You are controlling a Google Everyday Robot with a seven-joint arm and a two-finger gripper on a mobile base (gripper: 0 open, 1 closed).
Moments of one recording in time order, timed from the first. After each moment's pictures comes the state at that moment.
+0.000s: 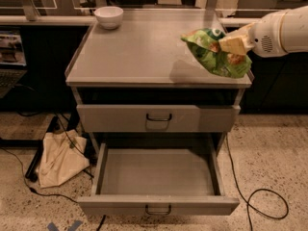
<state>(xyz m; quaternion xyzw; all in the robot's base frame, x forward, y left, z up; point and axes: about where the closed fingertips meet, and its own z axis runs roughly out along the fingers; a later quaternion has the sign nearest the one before) 0.633 -0.200 0.965 -0.36 0.78 0.10 0.50</state>
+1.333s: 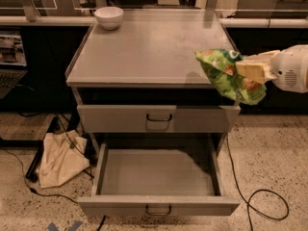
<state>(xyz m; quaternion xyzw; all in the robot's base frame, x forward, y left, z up) 0.567 -0.230 0.939 -0.32 0.78 0.13 0.52</state>
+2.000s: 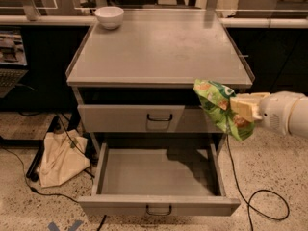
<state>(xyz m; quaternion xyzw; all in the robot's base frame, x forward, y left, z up) 0.531 -0.229 0.852 -0.24 0.82 0.14 0.51</state>
